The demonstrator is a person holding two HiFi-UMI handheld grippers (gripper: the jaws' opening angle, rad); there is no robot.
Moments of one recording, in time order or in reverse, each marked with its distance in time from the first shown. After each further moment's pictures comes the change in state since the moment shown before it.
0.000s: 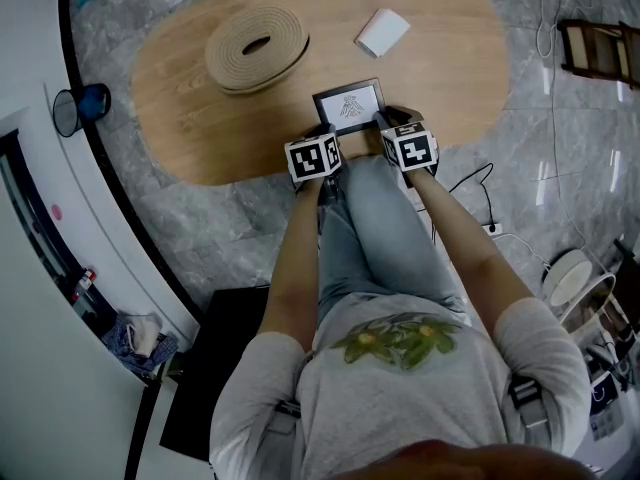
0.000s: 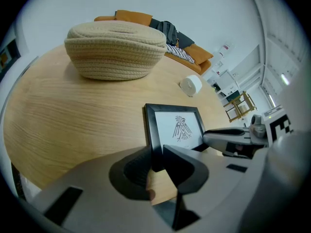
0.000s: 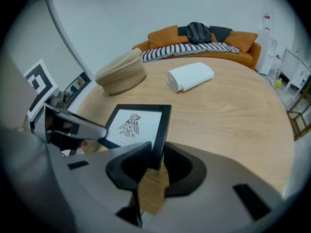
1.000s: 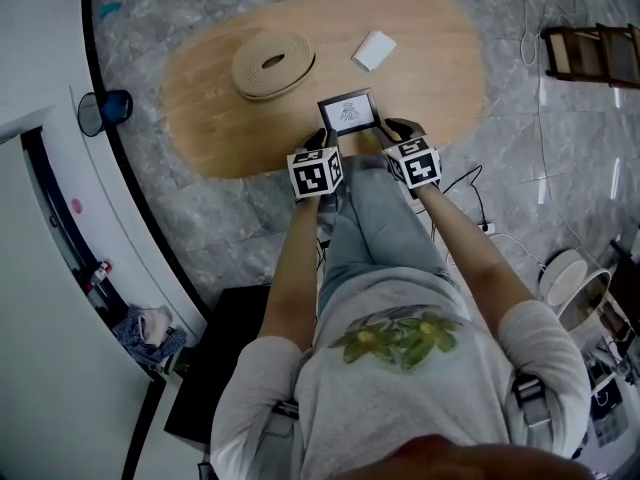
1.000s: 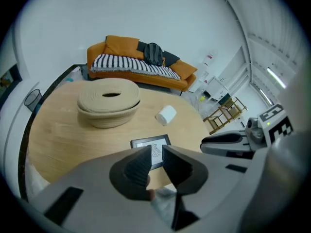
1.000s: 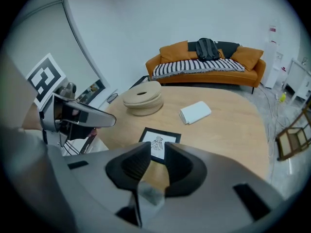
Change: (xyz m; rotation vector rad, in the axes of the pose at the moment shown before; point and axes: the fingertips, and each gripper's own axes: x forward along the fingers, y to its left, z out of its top) left arm -0.123 -0.061 0.053 0.120 -0.165 -0.021; right arm -0.120 0.039 0.050 -0.077 -0.086 0.069
